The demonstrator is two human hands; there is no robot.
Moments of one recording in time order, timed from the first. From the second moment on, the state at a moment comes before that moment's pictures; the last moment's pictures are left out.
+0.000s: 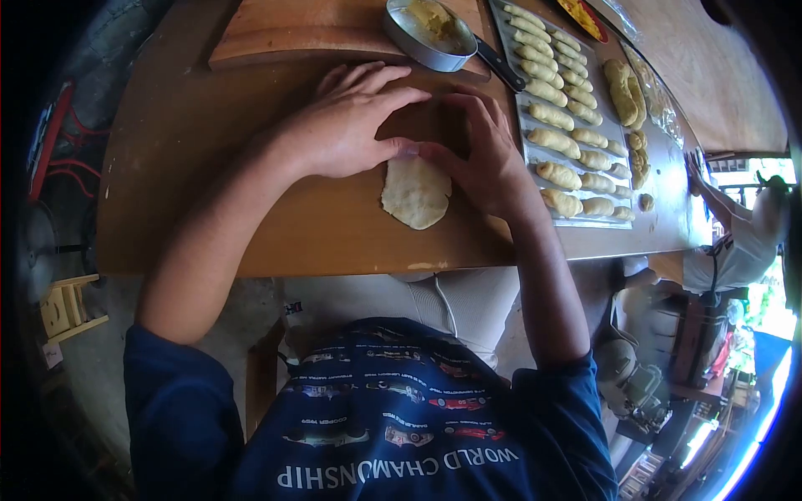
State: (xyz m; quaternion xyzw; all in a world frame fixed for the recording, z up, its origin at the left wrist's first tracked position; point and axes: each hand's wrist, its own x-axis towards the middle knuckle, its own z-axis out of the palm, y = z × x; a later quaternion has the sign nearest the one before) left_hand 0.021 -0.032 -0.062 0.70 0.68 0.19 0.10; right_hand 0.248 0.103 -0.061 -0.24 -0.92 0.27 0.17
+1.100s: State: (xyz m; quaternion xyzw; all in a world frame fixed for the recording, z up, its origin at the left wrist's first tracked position) left_hand 0.028 -0.032 -0.063 0.69 0.70 0.19 0.07; right_hand 0.248 0.107 -0.057 -0.21 -0.91 0.29 0.18
